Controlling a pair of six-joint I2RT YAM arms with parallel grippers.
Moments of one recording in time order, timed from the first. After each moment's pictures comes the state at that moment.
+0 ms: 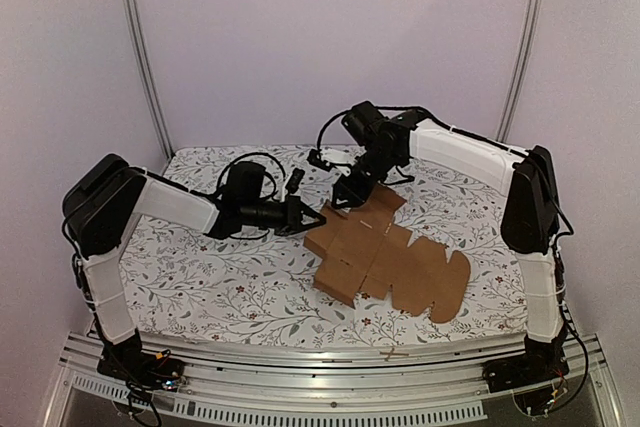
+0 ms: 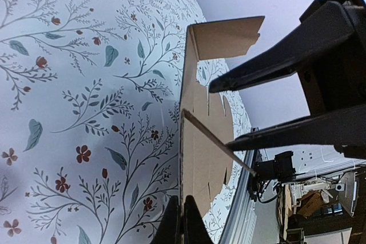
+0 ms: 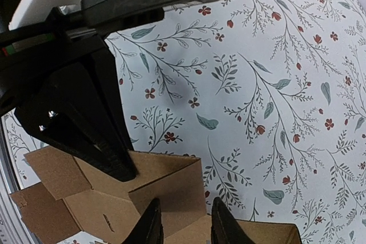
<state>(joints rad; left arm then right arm) -0.63 1.93 1.00 0.47 0.67 -0.74 0.75 2.17 2.04 -0.93 -0.23 -0.32</state>
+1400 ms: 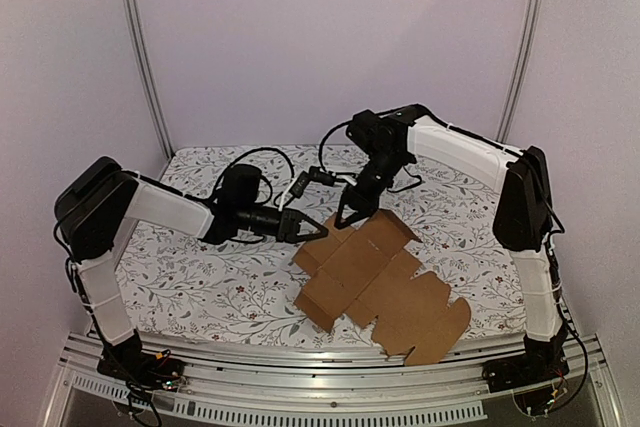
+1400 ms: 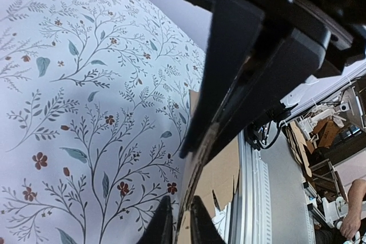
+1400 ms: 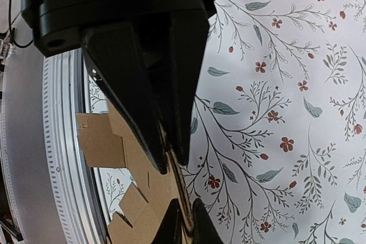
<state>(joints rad) -0.64 1.87 0.94 0.51 0.88 -0.44 0.73 2.23 2.13 -1.22 -0.59 -0.48</state>
